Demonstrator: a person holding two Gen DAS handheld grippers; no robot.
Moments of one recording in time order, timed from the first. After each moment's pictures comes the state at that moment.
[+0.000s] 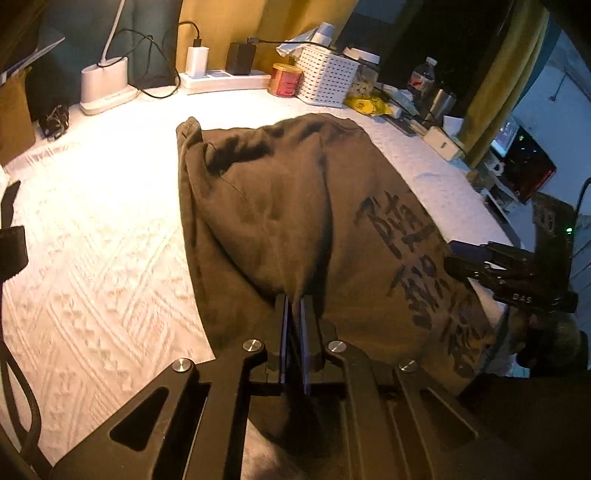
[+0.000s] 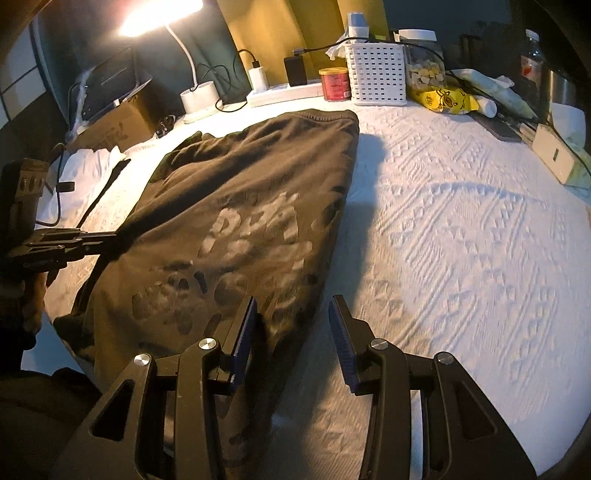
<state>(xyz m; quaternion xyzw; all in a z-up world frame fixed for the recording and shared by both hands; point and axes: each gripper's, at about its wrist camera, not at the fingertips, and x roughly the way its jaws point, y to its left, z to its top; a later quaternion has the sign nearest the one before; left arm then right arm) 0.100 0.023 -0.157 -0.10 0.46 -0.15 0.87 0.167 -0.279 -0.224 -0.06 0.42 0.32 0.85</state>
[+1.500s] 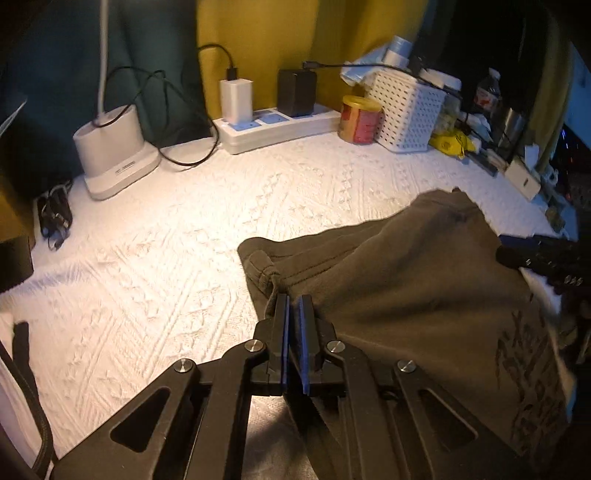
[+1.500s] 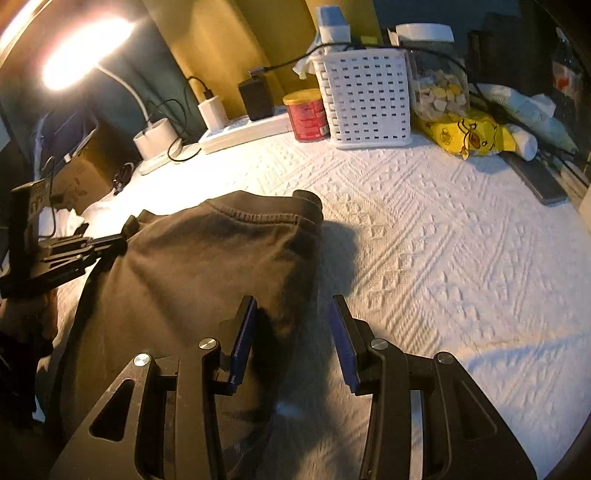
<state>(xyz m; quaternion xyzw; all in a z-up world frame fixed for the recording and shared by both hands) 0.236 0.061 -0.162 -0.04 0.43 -0.07 0.90 0.322 -0.241 -0.221 -0.03 0.42 0.32 0.85</state>
